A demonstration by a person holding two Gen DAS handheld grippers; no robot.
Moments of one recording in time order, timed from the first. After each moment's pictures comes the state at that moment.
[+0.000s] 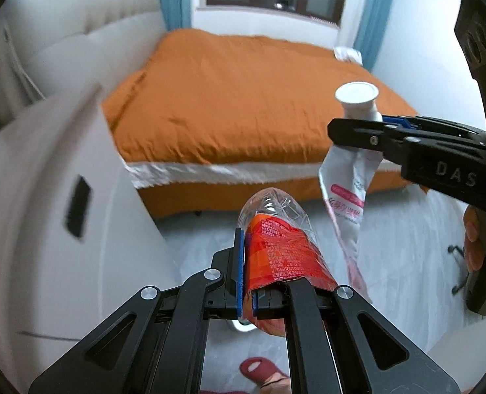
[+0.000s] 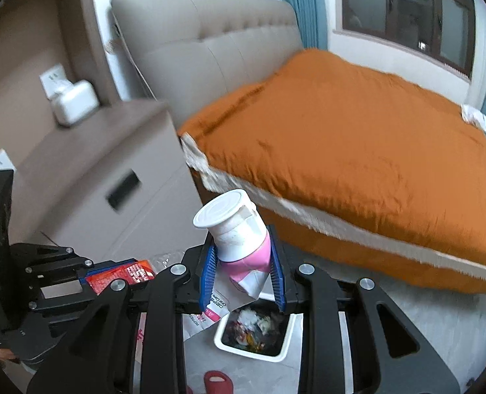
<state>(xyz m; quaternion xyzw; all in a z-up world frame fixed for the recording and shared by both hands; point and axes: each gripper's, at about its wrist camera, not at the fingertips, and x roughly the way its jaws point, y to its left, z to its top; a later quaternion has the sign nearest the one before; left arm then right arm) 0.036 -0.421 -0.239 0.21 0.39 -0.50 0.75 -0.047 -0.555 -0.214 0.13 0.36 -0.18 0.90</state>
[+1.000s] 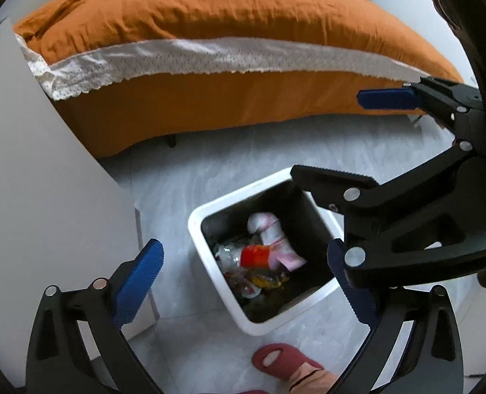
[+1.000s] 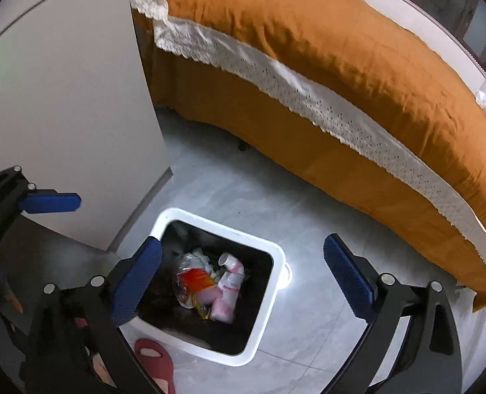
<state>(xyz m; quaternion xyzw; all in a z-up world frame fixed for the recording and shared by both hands) 0.056 -0.481 -0.530 0.29 0.46 -0.49 0.68 0.006 -0.580 -0.511 0.06 0.51 -0.20 0.84</state>
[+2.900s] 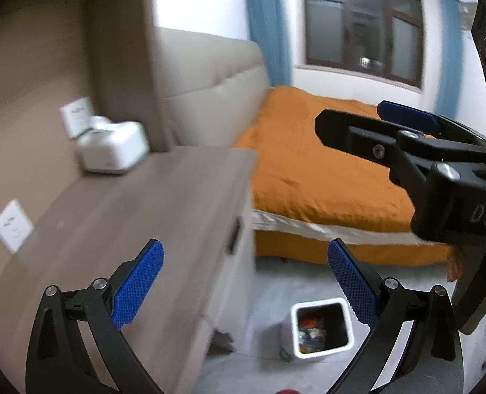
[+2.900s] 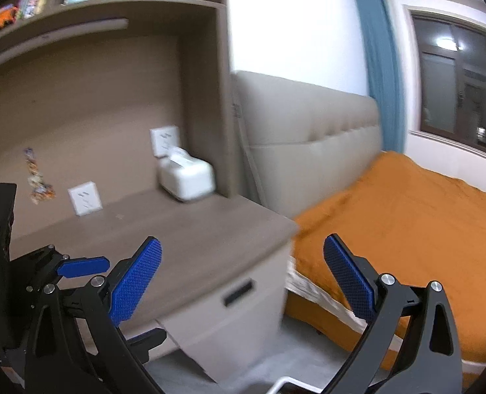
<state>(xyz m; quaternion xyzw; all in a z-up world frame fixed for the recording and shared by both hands) 0.046 -0.292 -0.102 0.14 0.29 -0.30 0.90 -0.003 -0.425 -0.072 0.03 0.18 -0.01 0.98</state>
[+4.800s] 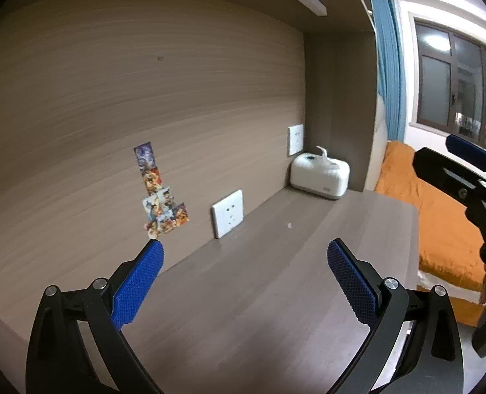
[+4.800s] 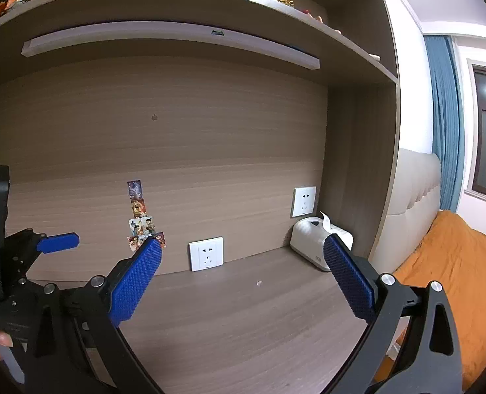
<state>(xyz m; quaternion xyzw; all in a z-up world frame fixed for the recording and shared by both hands) 0.076 0.033 0.000 0.06 0.23 -0.09 0.97 0.040 -0.136 0.019 -0.03 0.11 0.08 0.99</state>
